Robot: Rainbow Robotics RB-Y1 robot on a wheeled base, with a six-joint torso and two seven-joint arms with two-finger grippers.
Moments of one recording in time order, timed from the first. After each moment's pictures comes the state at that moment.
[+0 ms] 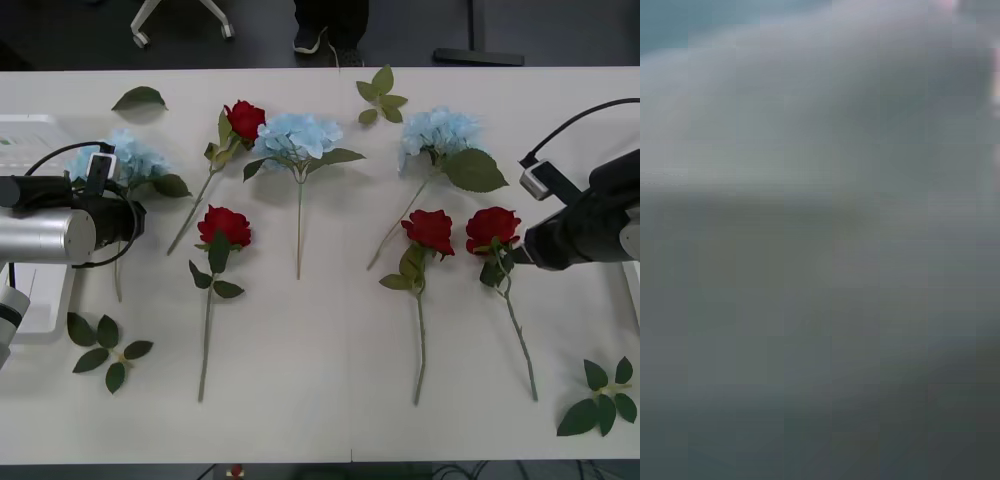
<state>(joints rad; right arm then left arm) -0.53 -1.21 0.70 -1.84 -0.86 1.04 1.31 -0.40 0.50 -0.04 -1.23 0.45 0.76 -1.66</state>
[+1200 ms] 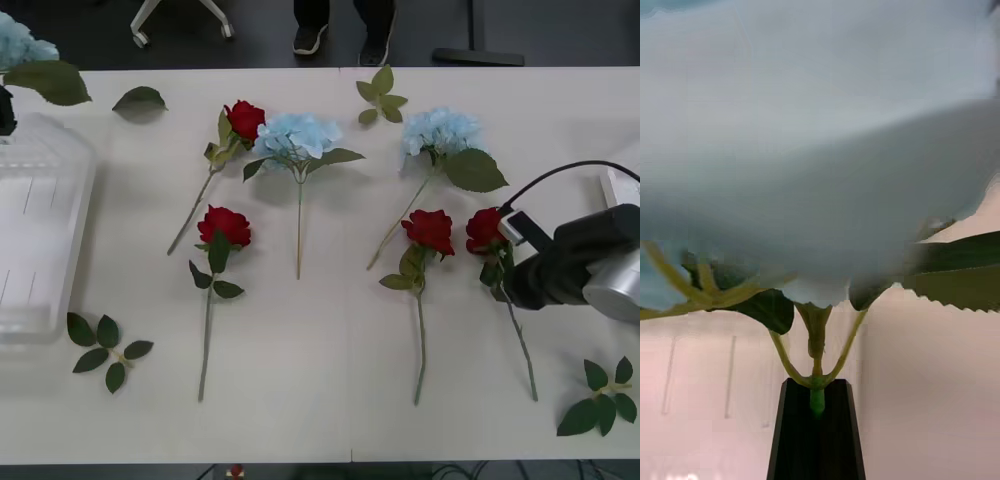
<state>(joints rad) -0.53 -1.15 0.91 -1.72 -0.77 0.87 1.25 -0.54 0.68 0.36 -1.47 0.60 1.24 -1.67</state>
